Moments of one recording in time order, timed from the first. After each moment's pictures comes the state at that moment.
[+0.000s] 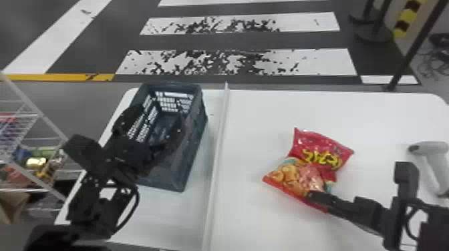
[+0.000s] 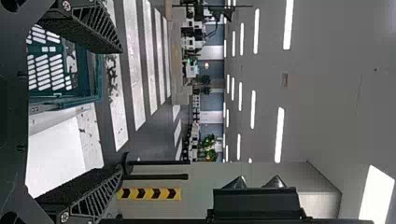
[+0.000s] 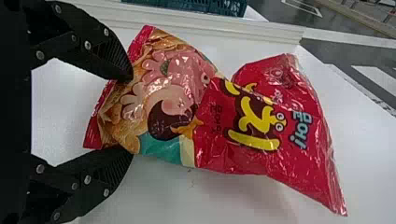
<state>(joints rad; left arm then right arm) 0.44 0.16 0.13 -1.99 0.18 -0.07 -0.33 0.19 -0.11 -0.24 -1.75 -0.76 1.24 0.22</state>
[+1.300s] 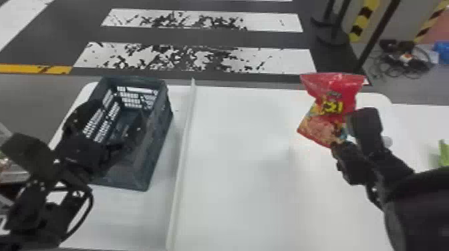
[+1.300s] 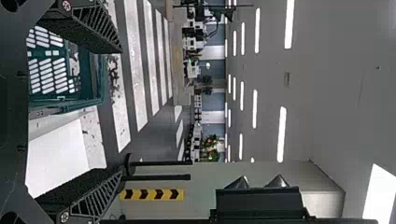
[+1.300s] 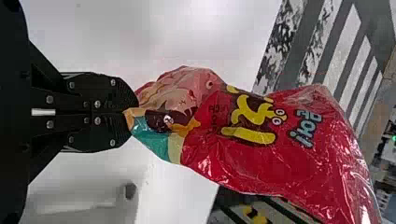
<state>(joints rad) 0.45 0.17 0.14 -2.00 0.18 -0.07 -0.33 0.22 -0.26 0.13 -2.20 0.17 1.12 0.03</state>
